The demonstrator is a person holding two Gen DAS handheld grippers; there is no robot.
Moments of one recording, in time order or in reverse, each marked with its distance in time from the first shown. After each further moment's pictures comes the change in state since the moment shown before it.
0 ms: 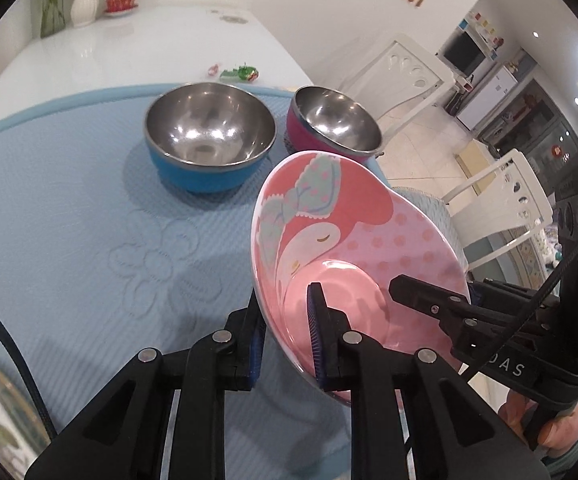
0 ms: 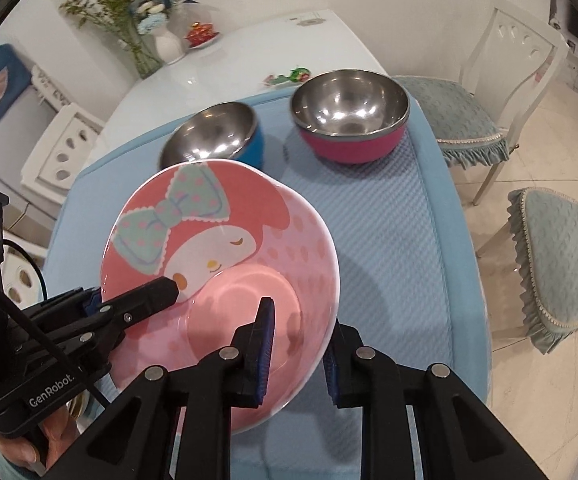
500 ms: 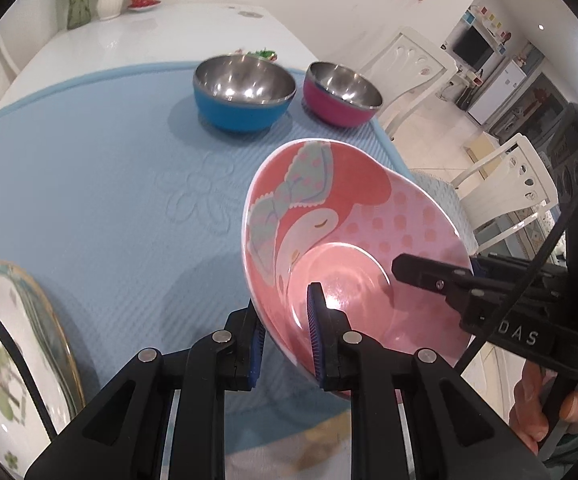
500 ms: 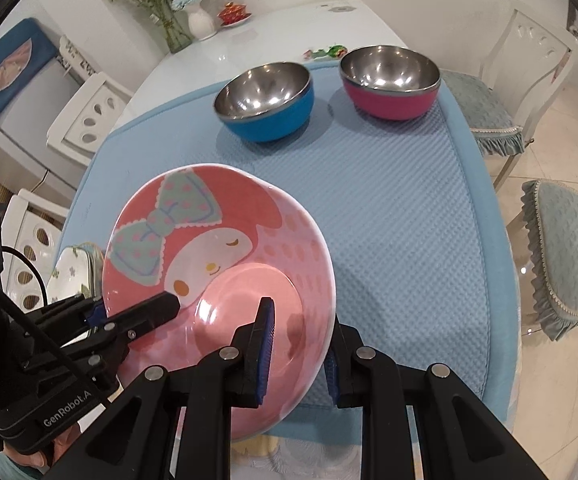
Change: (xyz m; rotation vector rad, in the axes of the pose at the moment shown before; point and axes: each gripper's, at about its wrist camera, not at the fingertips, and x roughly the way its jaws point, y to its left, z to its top) left arm -0.036 0.006 -0.070 -0.014 0.017 0.055; right arm -0.012 0.036 -0.054 -0.060 0.048 0.031
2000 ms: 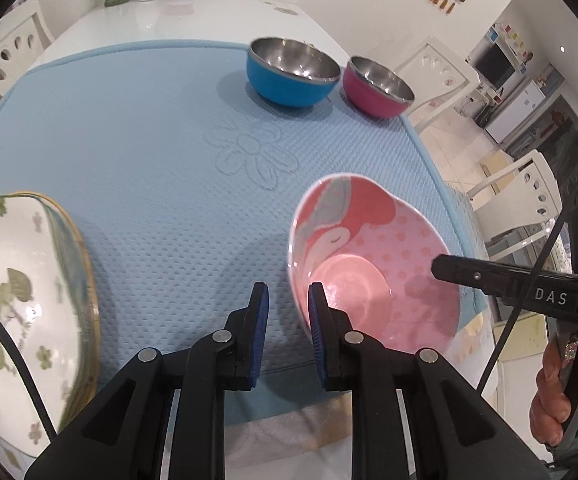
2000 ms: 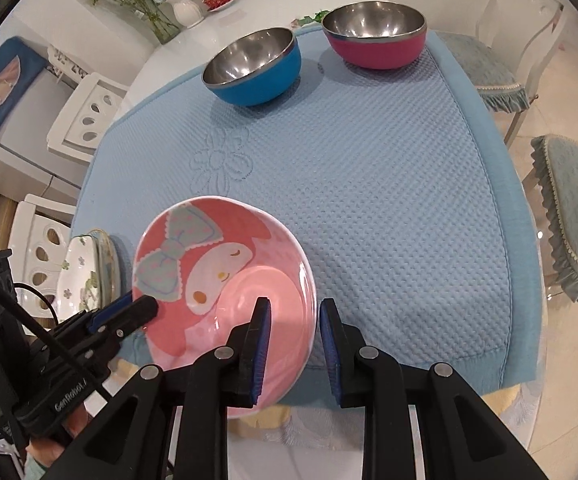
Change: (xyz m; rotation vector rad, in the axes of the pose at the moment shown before) left arm -0.009 0.029 -0.037 -0.086 -0.030 0.039; right arm 0.005 -0.019 -0.022 0.099 0.082 0.083
